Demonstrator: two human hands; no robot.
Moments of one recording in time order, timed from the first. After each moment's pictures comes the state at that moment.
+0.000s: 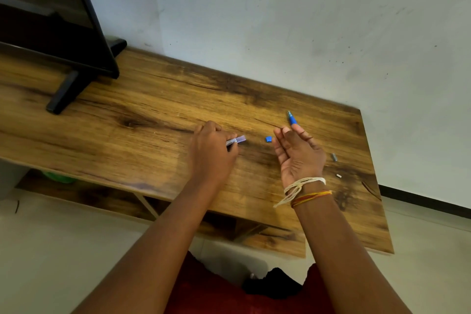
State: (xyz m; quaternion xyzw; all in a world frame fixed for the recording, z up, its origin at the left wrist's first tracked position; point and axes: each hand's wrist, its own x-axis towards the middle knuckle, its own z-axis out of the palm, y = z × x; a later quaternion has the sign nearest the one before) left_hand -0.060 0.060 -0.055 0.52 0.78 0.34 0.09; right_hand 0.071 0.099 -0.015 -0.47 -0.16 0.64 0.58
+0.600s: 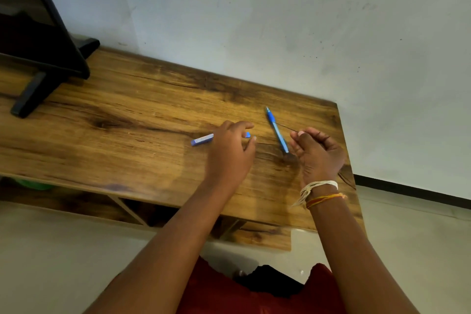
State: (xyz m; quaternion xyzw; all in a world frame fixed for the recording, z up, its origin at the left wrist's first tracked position) left_hand 0.007 0.074 -0.034 0.55 0.69 0.44 0.19; right_hand 0.142 0.111 -0.010 -0.57 -0.26 0.48 0.61
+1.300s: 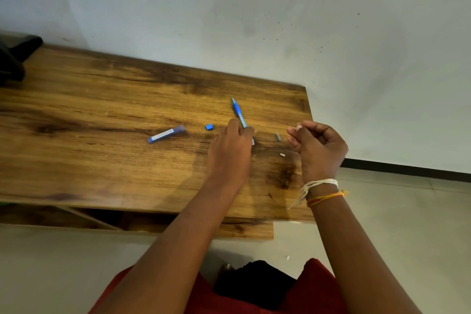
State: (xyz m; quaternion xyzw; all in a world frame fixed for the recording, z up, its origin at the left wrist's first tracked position) left_hand 0.080 0.098 -0.058 0.68 0.69 0.26 0.04; right_hand 0.208 0.111 -0.008 -0.61 -0.32 0.39 0.61
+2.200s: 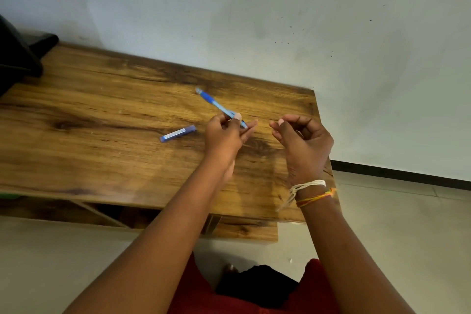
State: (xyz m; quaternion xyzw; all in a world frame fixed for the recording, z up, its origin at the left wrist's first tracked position) left_hand 0.057 0.104 -0.020 0.17 0.50 0.65 0.55; right_hand 0.166 0.102 -0.002 -0.54 -0.41 0.42 0.60
